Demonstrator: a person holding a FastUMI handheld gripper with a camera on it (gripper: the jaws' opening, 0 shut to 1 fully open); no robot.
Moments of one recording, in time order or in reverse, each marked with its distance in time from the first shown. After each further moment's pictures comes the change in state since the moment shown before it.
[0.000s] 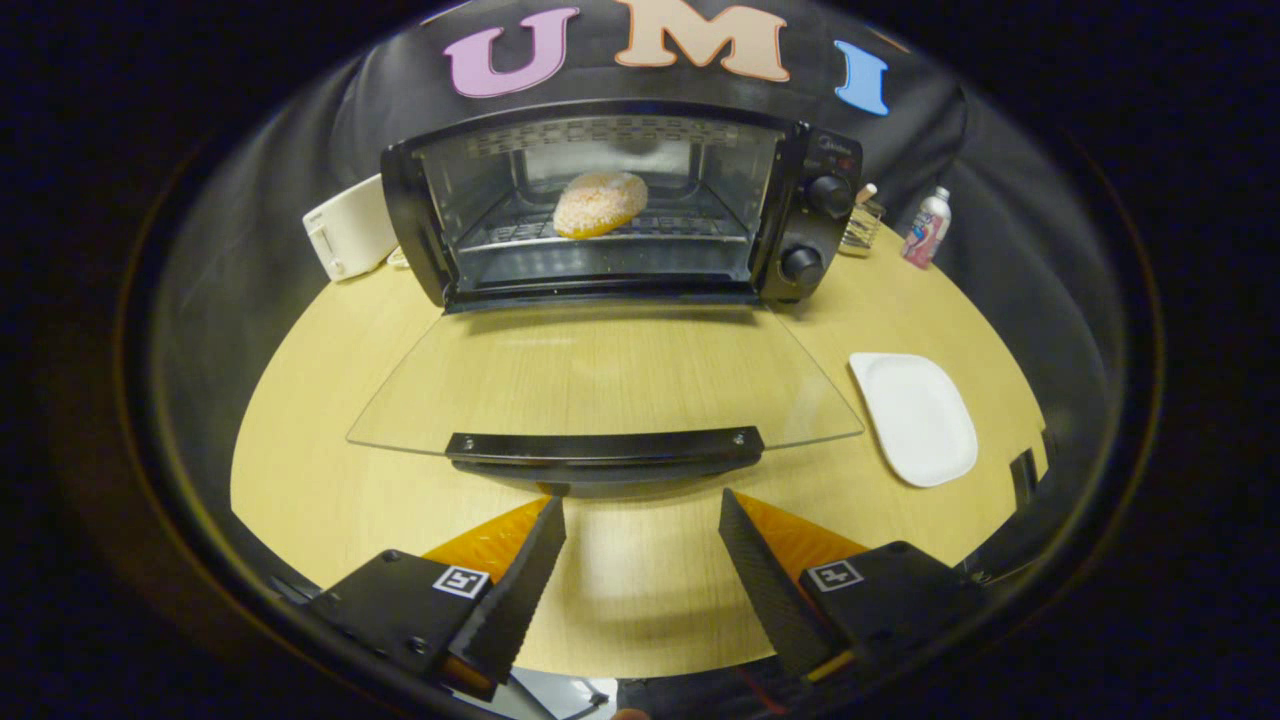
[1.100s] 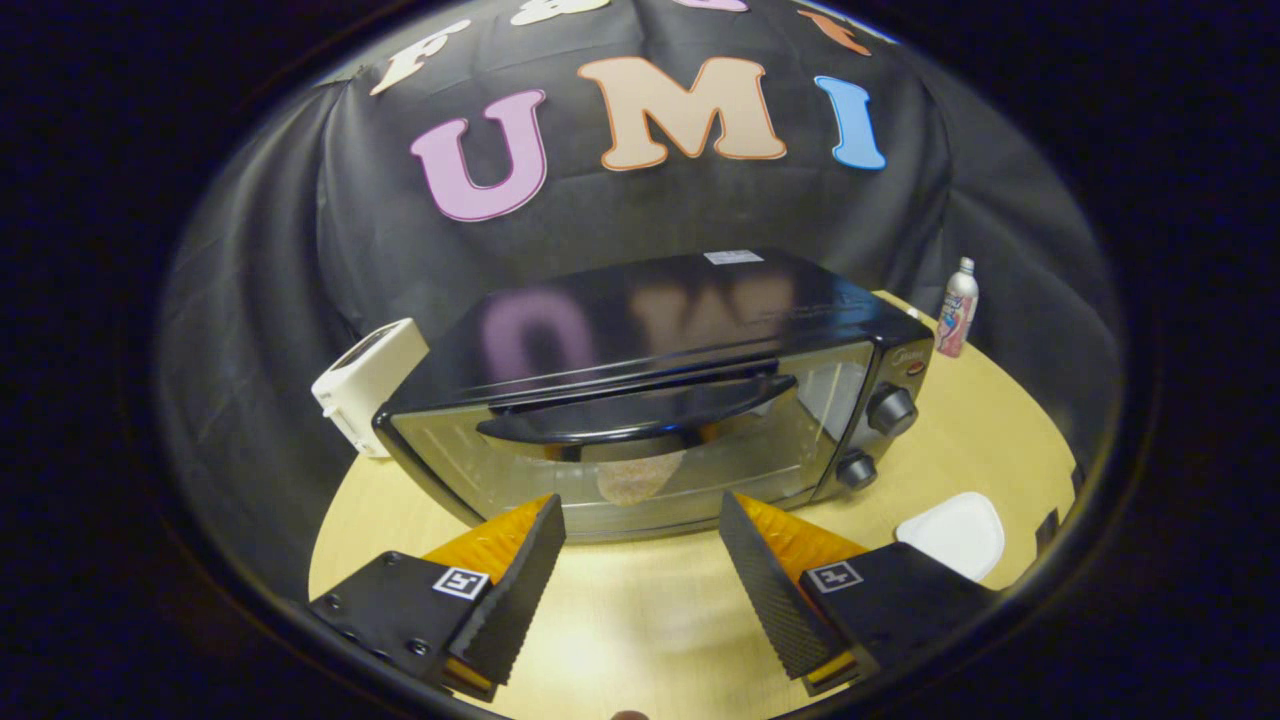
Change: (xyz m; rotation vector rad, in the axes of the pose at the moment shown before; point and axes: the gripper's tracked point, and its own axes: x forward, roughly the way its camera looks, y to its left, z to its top) arm 0.013 0.031 0.182 0.173 -0.282 0.094
